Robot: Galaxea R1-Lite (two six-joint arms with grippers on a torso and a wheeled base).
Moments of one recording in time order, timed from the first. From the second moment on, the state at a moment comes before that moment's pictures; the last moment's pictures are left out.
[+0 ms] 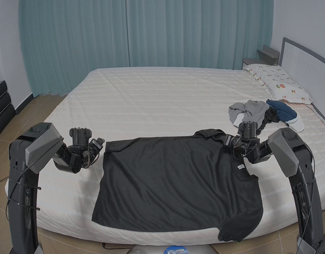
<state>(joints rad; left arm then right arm) -0.06 2.54 -1.32 -0.68 0.07 -0.91 0.12 2.77 -1.79 -0.58 0.00 0.38</state>
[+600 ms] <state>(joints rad) -0.06 2.54 -1.32 -0.68 0.07 -0.91 0.11 2.80 -1.92 -0.59 -0.06 0.40</state>
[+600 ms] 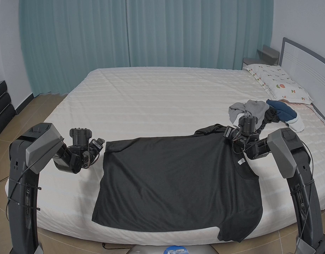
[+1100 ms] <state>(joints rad) -0.06 2.54 -1.32 -0.68 0.07 -0.91 0.11 2.88 -2.00 -0.60 -0.09 0.40</state>
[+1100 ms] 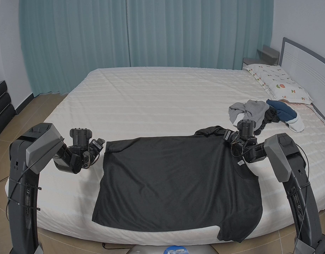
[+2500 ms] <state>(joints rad) -0.11 2.22 -0.66 -0.92 0.00 -0.92 0.02 2.16 -0.46 -1.15 0.15 0.66</state>
